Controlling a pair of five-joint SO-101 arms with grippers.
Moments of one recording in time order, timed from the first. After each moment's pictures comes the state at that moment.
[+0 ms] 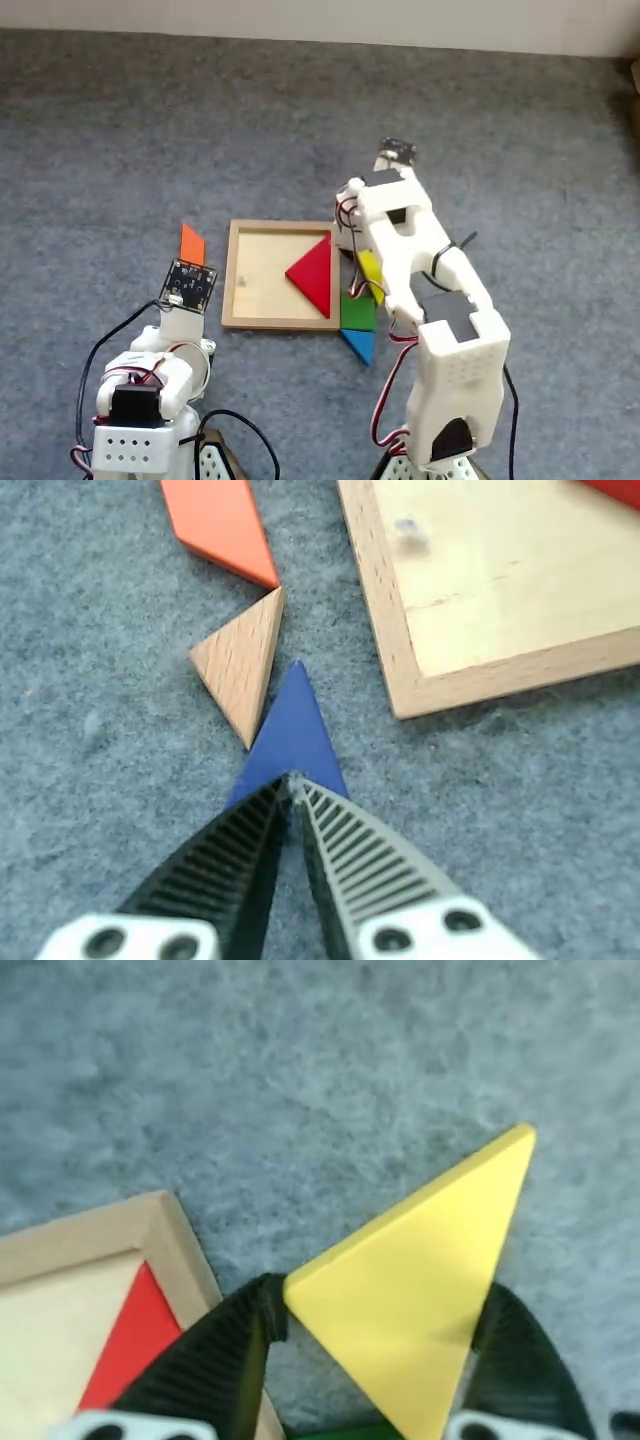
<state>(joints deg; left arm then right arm) -4.4 -101.9 96.0 75.4 -7.0 -20.9 23.6 3.5 64.8 -28.4</state>
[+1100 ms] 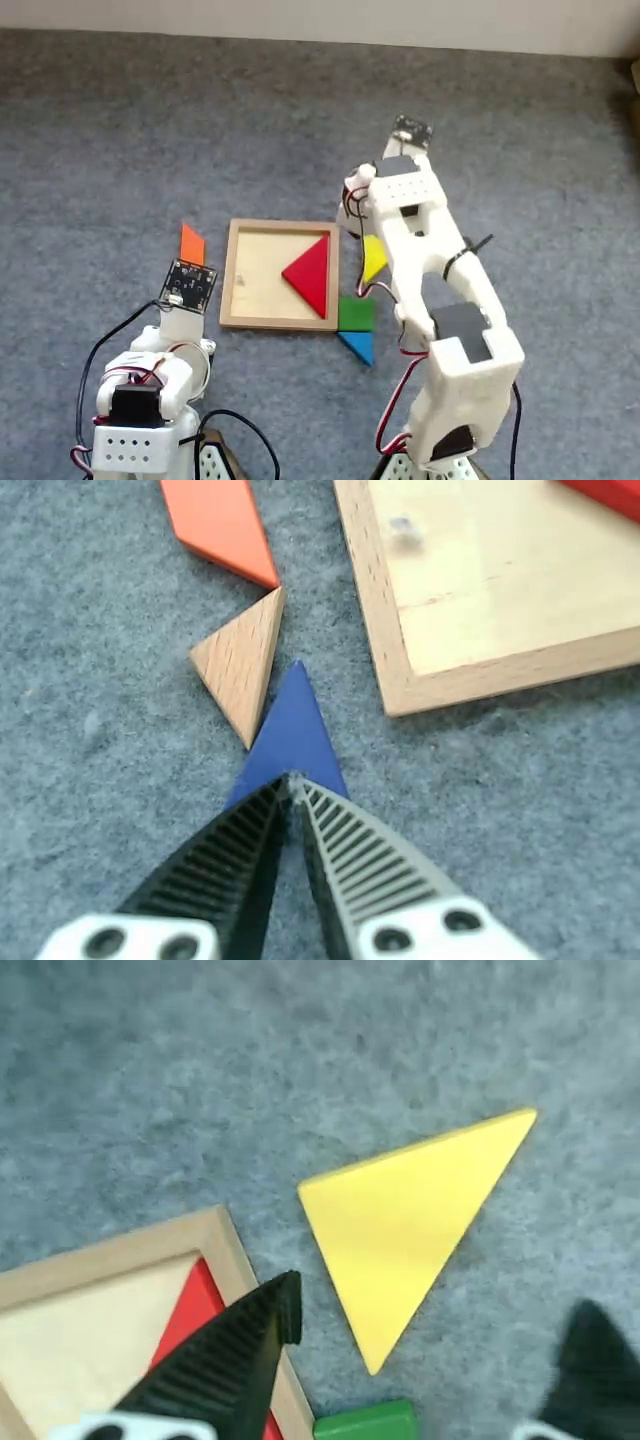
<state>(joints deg) -4.4 -101.9 96.0 75.4 -7.0 -20.0 17.1 0.7 68.2 -31.2</state>
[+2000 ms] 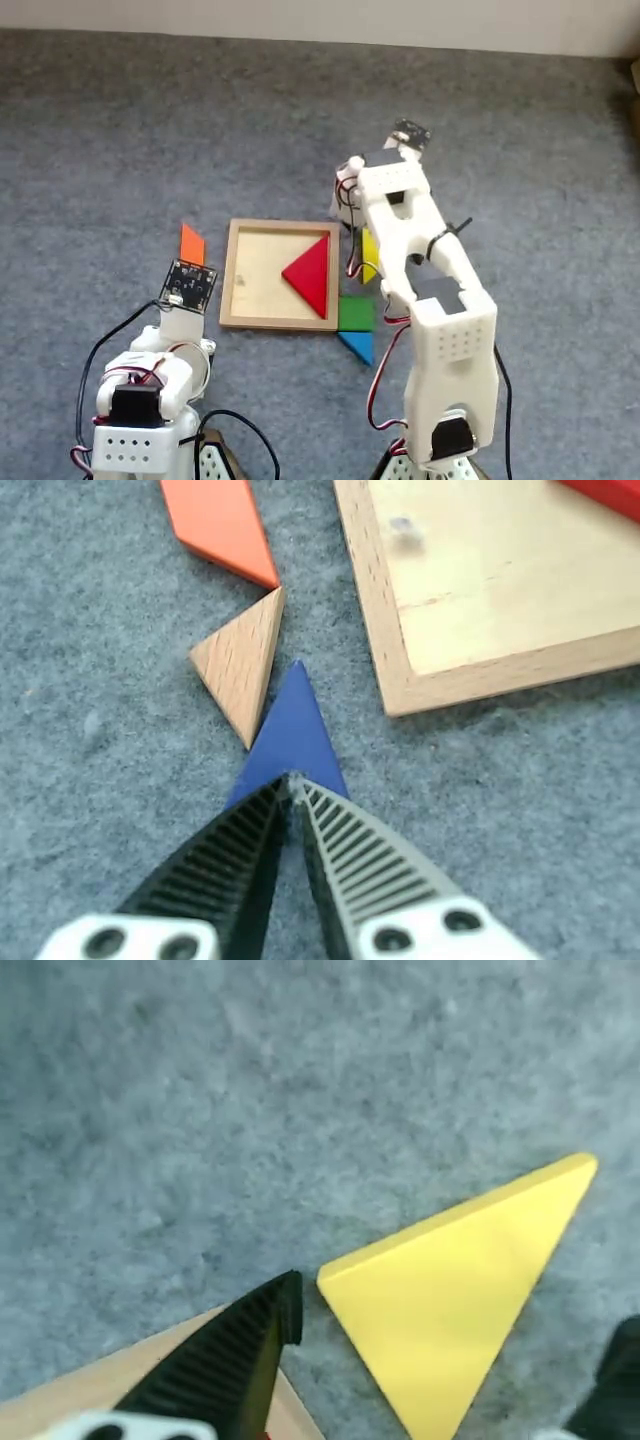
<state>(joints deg) -4.4 -101.9 96.0 75.4 -7.0 -19.8 32.6 -12.4 68.0 -40.0</state>
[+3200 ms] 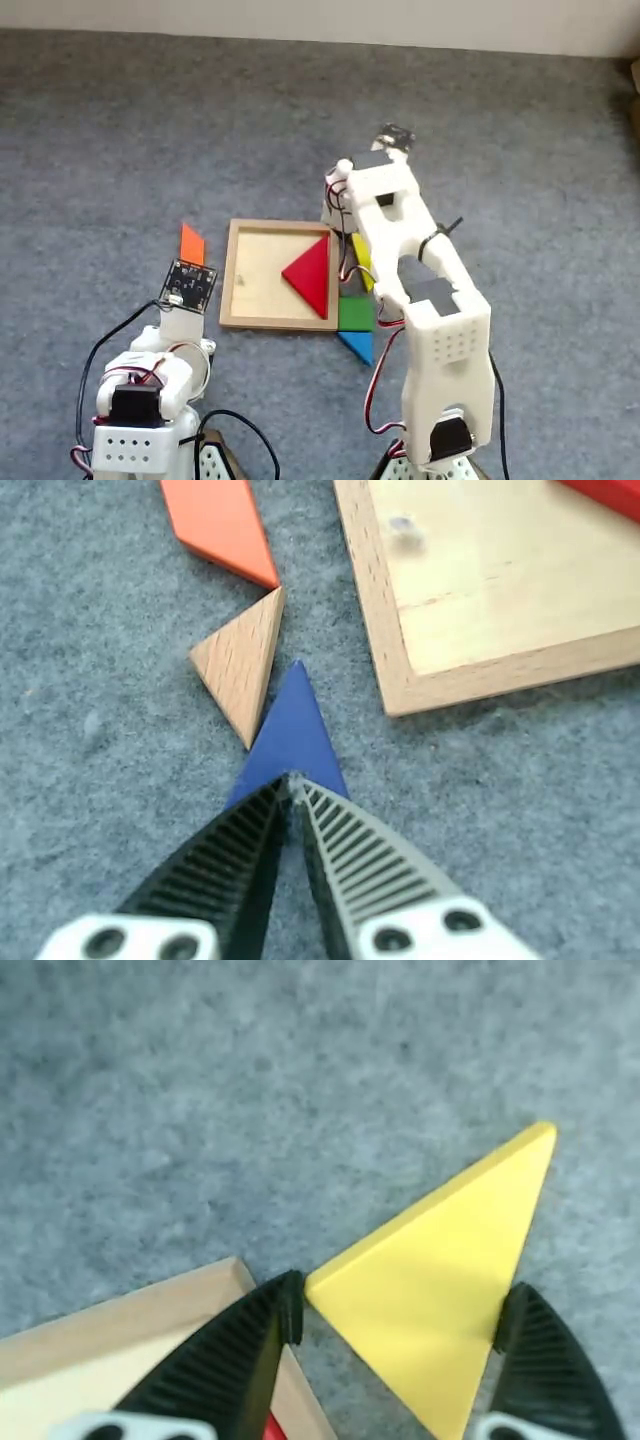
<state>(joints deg) -4.4 -101.9 96.0 75.4 -7.0 -22.3 32.6 -12.4 70.9 -36.4</state>
